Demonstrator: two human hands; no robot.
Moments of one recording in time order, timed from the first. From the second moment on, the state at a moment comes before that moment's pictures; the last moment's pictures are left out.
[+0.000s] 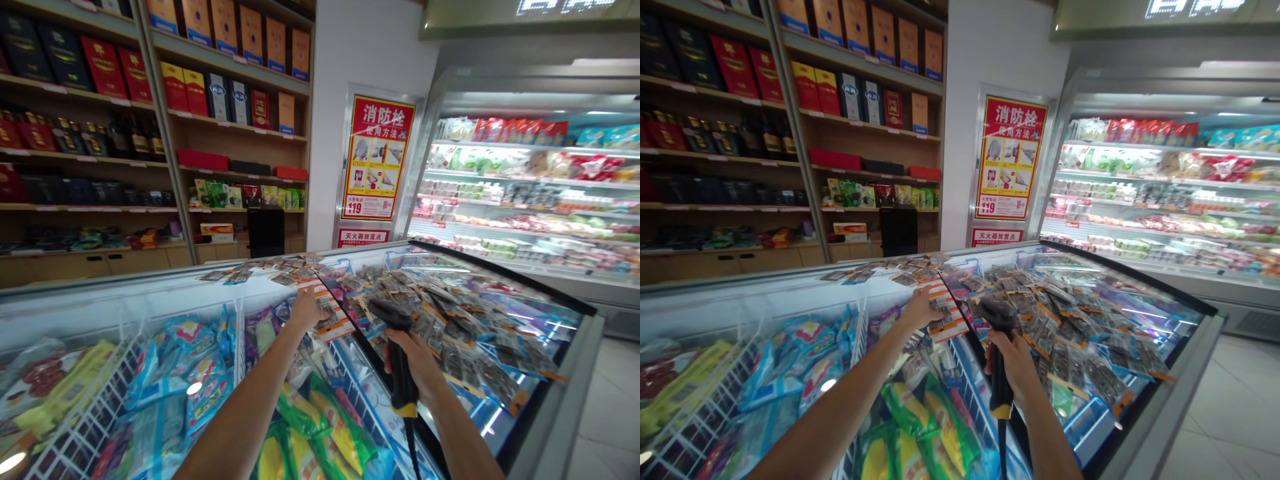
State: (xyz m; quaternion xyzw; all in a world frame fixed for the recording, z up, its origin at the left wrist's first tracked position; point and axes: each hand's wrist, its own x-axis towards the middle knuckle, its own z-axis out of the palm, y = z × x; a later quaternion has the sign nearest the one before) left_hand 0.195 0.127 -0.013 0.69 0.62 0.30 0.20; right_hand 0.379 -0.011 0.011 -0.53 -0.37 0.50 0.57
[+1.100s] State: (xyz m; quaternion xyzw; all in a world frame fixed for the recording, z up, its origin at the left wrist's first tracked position) left_hand 0.244 0.162 -0.040 0.41 0.38 0.64 0.53; right_hand 0.363 -0.021 0.014 -0.52 -0.35 0.53 0.56
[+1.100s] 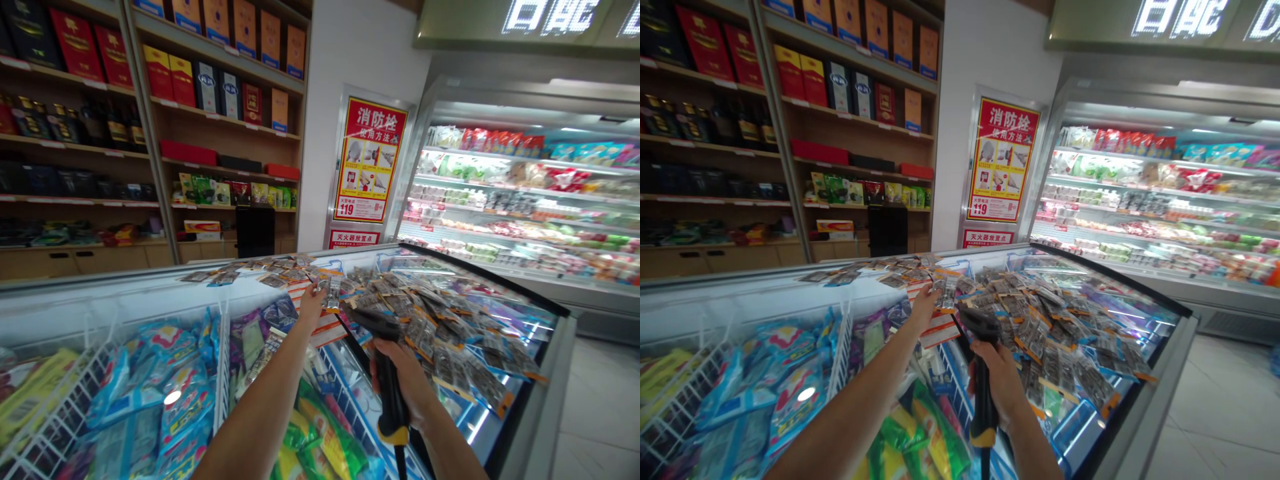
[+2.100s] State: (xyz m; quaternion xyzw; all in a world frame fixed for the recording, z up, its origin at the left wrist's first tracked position) left_hand 0.401 0.078 -0.017 0.77 0.50 0.35 0.18; right_hand 0.509 -0.057 0.029 -0.58 -0.16 0.34 0.72
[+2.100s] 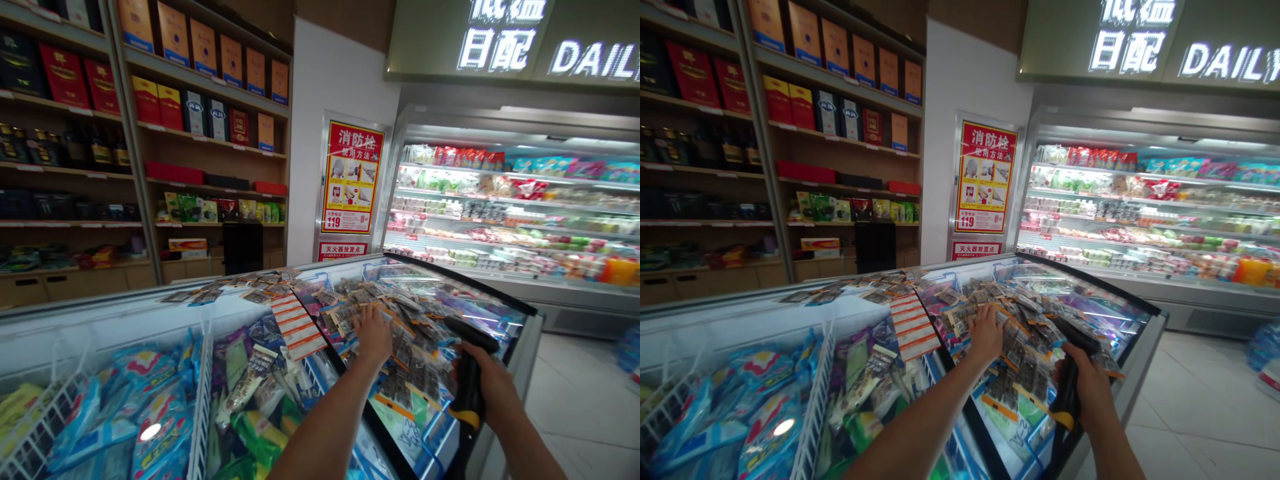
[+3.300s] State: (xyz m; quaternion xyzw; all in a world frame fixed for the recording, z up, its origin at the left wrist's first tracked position) left_hand 0.156 0.135 0.008 0.65 0.74 0.17 0.04; right_hand 0.399 -0.021 0.025 -0.51 -0.31 0.45 0.67
